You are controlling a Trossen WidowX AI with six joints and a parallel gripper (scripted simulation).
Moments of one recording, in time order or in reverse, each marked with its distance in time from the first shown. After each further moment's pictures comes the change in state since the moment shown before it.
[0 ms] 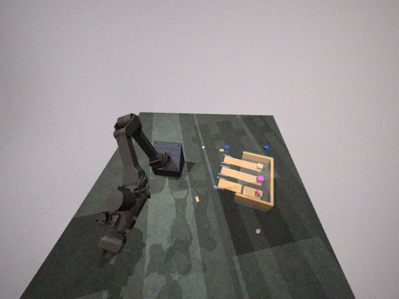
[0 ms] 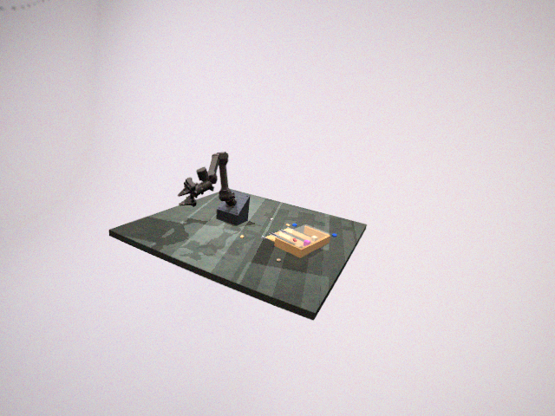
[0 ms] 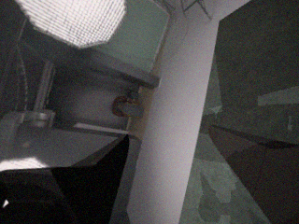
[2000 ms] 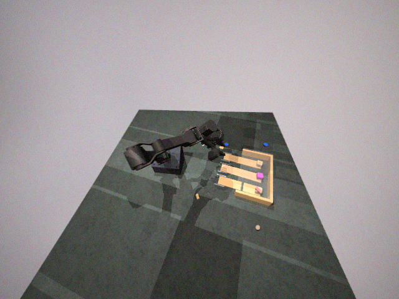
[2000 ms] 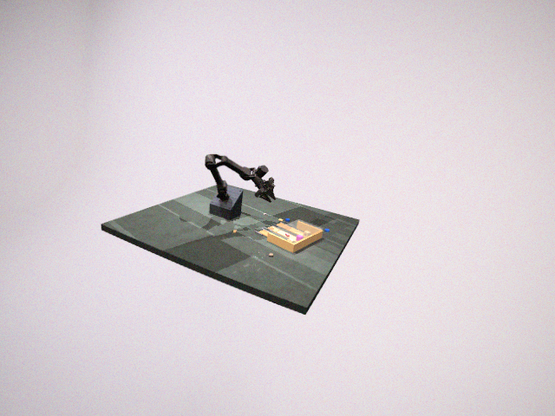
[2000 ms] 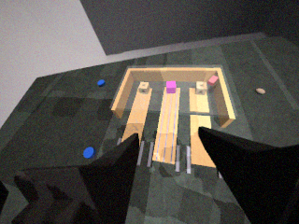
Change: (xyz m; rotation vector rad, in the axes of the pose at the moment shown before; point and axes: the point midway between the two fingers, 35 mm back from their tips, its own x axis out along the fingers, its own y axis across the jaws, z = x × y) arm -0.511 -0.145 -0.260 -1.706 1.225 1.508
